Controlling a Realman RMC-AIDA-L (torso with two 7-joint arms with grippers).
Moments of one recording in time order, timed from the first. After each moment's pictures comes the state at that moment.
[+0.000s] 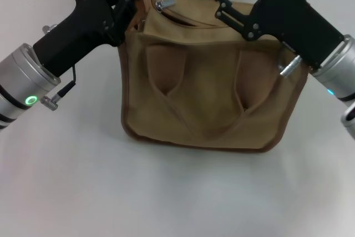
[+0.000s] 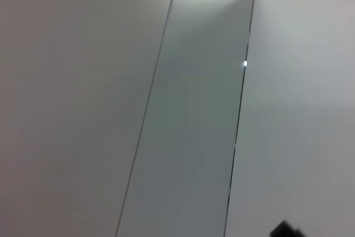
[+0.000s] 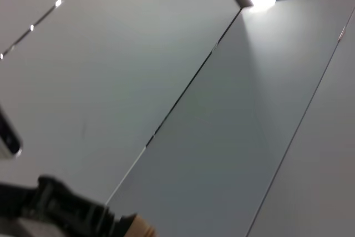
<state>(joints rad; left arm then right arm) -0.57 -2.08 0.77 0.19 1.26 1.70 -0.91 0.73 2.09 -0.75 0.05 -1.22 -1.69 -0.10</state>
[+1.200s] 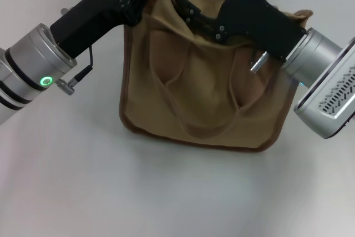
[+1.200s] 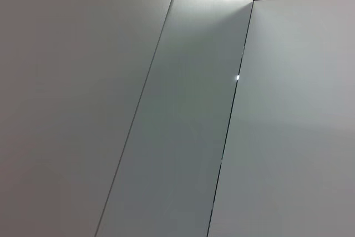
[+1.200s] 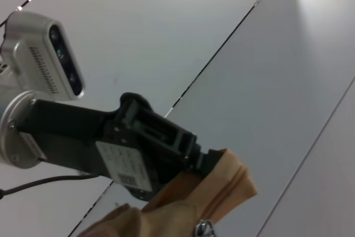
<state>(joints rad) -0.65 -2.08 0.78 0.16 1.23 1.69 -0.97 0.83 2.09 -0.75 0.12 -1.22 -1.53 -0.21</state>
